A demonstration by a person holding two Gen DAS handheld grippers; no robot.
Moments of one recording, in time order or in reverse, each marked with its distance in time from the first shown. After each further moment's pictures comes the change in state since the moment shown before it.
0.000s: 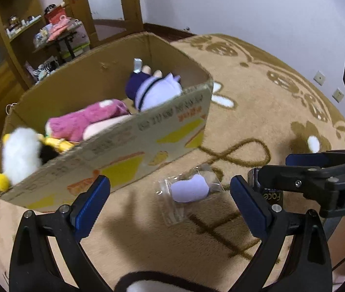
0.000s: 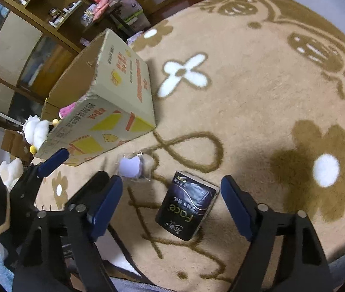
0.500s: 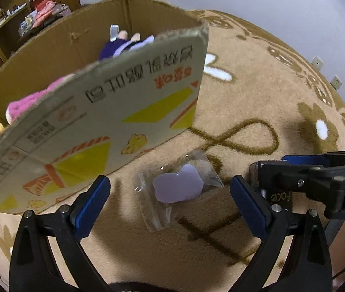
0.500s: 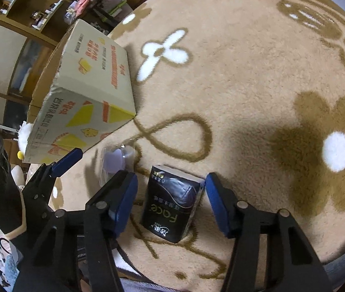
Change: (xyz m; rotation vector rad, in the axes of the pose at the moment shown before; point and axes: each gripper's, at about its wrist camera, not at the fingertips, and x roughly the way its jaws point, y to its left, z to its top) left arm 0.046 -0.012 -0.006 0.011 0.113 -0.054; right arm 0.025 -0.019 -0.001 0.092 0.079 -0.004
